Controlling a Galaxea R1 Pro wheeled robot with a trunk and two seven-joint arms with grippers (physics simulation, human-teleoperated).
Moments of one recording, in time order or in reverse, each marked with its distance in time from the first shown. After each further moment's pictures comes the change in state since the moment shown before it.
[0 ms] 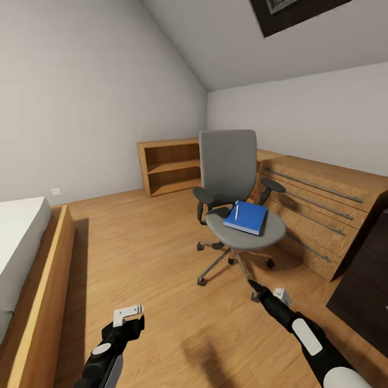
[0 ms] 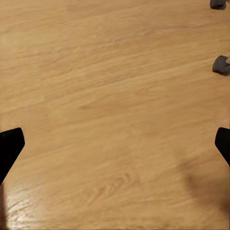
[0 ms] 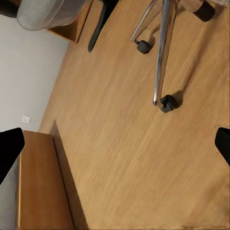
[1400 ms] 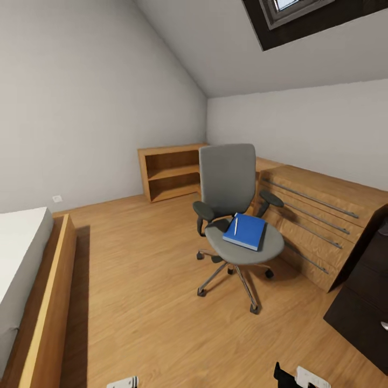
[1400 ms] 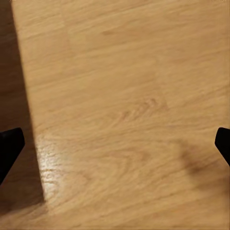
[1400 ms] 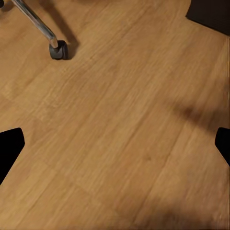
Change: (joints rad) left arm 0.072 0.003 -0.001 0.562 0.002 -0.469 -0.006; right arm 0.215 0.101 -0.002 0.272 0.590 -0.665 -0.651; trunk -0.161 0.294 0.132
